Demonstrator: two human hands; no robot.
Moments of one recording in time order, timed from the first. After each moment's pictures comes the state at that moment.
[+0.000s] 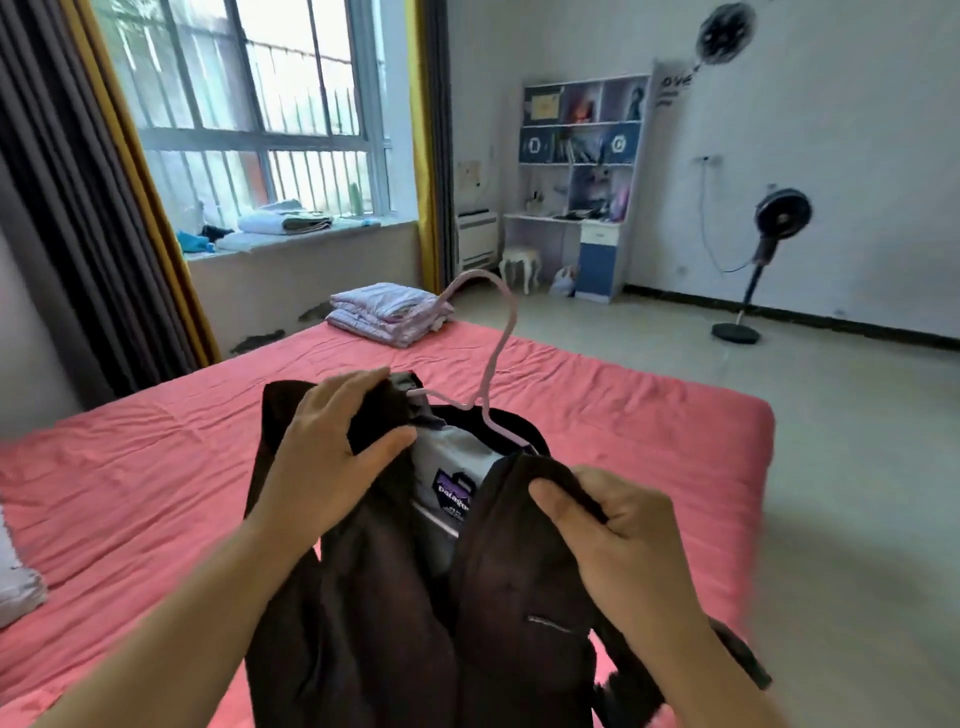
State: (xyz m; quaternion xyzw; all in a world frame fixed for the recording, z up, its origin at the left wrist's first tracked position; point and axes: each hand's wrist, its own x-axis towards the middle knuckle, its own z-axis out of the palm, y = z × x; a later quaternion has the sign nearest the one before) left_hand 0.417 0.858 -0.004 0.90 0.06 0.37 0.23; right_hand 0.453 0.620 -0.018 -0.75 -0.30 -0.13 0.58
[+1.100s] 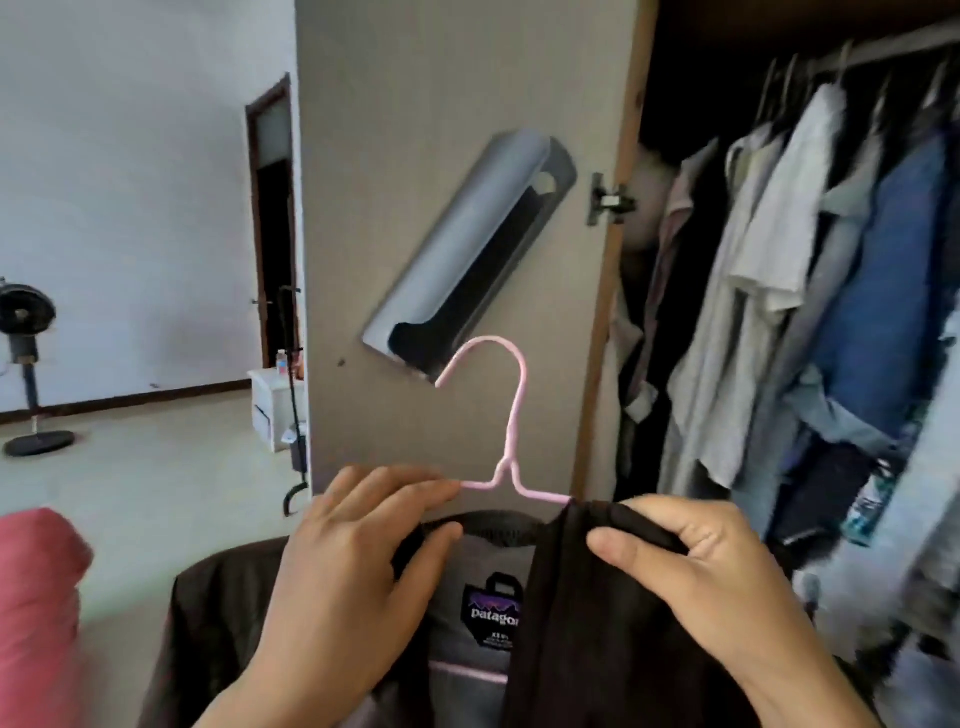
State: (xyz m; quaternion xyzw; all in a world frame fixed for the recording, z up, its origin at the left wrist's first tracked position) left_hand 0.149 0.277 0.091 0.65 -0.57 0.28 0.43; right_hand -0.043 0.142 0.110 -0.80 0.21 -0.41 0.39
